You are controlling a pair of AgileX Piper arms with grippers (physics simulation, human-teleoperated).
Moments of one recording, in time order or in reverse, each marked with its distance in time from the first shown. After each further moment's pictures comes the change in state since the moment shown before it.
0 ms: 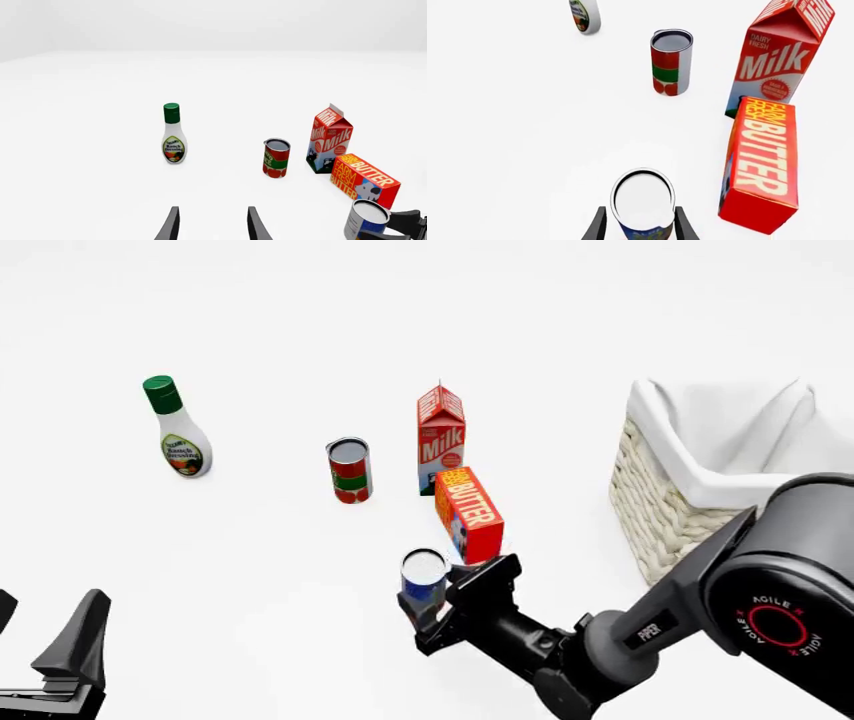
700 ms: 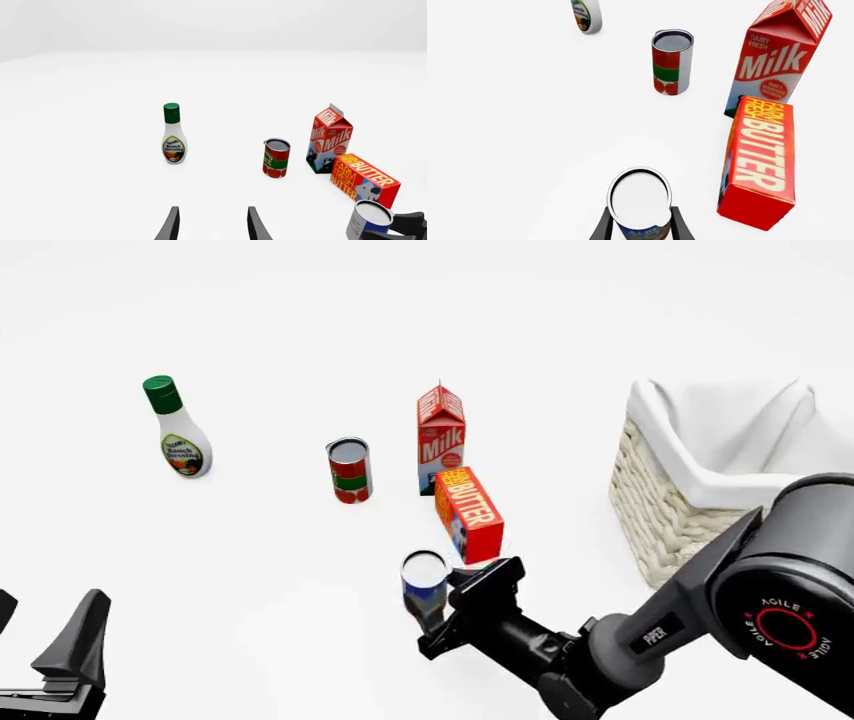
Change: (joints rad) left arm 0.000 0.000 0.000 0.000 0.000; right arm 0.003 -0.011 0.024 -0.016 -0.013
